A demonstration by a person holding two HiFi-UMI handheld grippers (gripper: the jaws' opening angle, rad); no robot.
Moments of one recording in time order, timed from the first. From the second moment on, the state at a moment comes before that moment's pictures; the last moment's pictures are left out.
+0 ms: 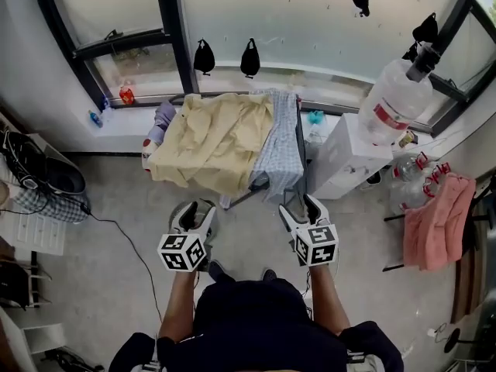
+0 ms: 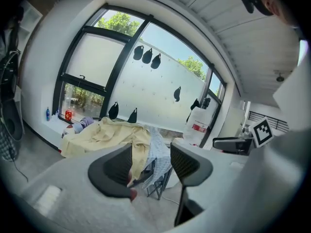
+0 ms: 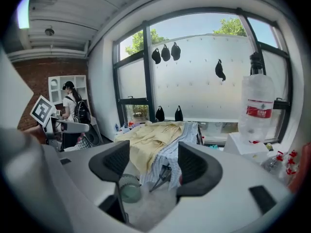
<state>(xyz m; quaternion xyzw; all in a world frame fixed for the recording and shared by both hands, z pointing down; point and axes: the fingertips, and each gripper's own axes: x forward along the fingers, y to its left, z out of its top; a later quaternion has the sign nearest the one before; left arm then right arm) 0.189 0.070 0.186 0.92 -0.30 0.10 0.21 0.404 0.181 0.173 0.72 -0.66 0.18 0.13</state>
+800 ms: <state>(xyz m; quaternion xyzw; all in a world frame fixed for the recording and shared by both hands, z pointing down) 0.256 0.214 0.177 0.92 -0.33 0.13 0.17 0.428 0.283 0.172 0.68 -0.71 0.13 0.12</state>
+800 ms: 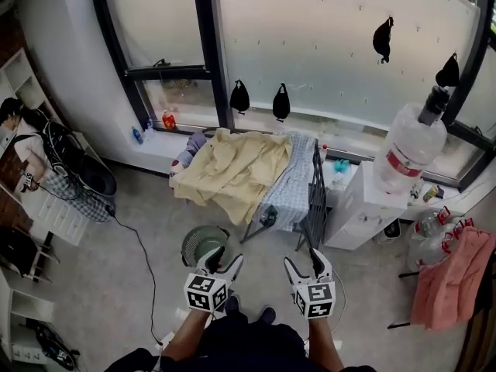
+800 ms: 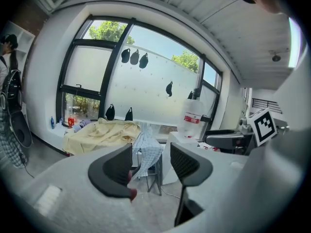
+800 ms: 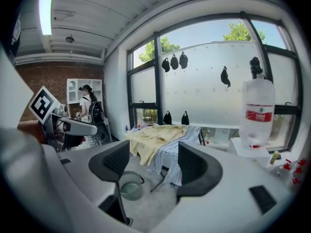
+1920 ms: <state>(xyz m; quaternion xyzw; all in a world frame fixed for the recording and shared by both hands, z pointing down) 0.212 0.152 0.155 0.93 -0.33 0.09 0.13 0.407 0.236 0.154 0.72 -0.68 0.11 0.08</state>
